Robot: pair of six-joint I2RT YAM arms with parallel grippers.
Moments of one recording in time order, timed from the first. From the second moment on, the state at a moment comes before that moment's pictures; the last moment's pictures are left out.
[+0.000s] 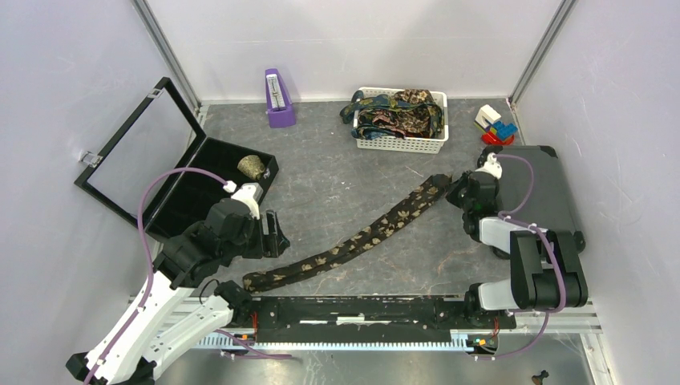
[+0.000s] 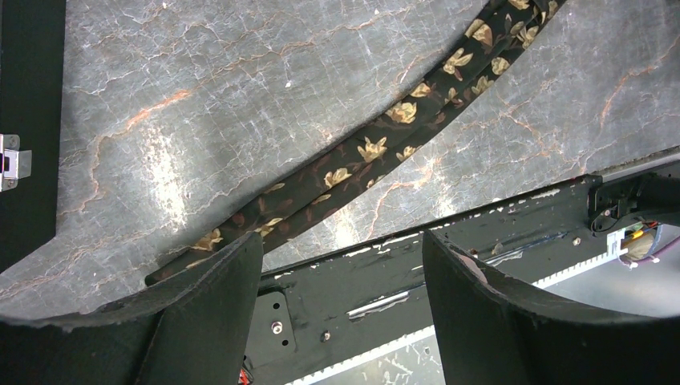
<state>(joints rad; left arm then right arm) -0.62 0.63 0.89 -1.07 -0.05 -0.56 0.02 1.39 0.40 0.47 0.05 0.58</state>
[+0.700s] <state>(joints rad) -0.62 0.64 0.89 -1.07 -0.05 -0.56 -0.08 1.71 0.90 0.38 0.09 0.46</state>
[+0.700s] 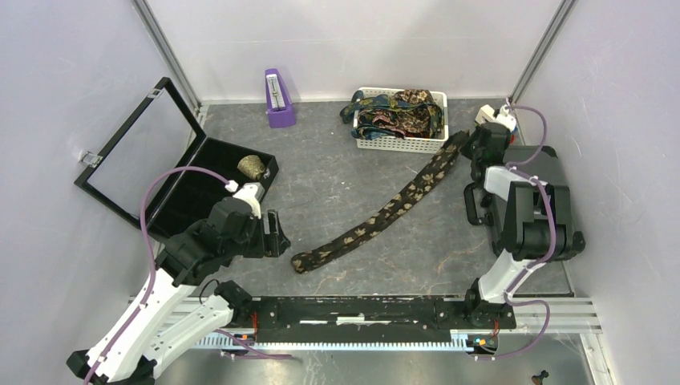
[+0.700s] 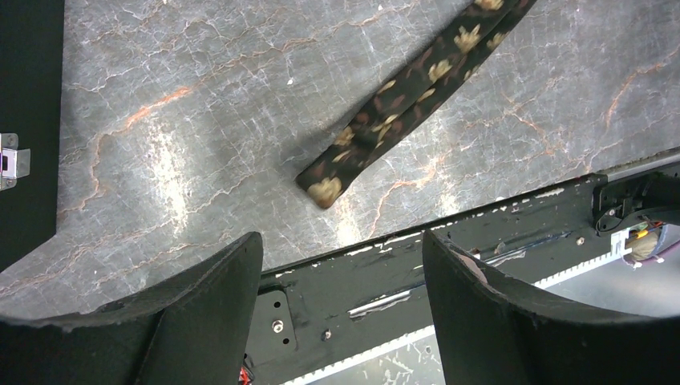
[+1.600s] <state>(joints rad) -0.67 0.70 0.71 -0.92 -0.07 -0.86 -0.15 1.78 1.17 0.20 0.06 0.40</state>
